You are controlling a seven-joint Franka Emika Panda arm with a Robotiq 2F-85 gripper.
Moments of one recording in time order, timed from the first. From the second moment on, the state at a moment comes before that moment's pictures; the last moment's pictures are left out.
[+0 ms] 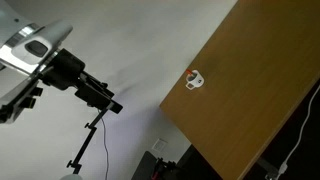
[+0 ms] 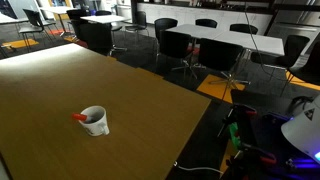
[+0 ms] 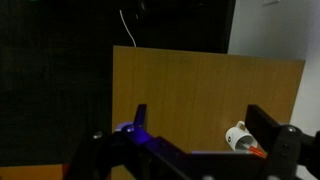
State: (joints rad) arm -0.11 -0.51 -0.27 -2.18 0.02 1.62 -0.11
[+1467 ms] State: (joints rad) arm 0.04 -0.40 -0.22 -2.32 0.20 2.33 -0.47
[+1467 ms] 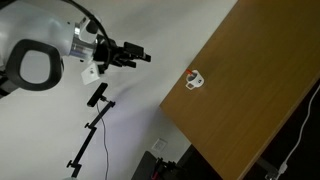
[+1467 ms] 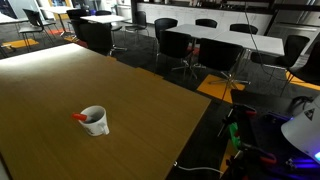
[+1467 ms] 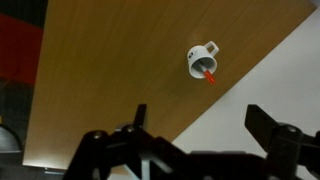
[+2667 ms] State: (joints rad) arm 0.18 -0.20 -0.23 -2.28 0.62 2.53 -1.08
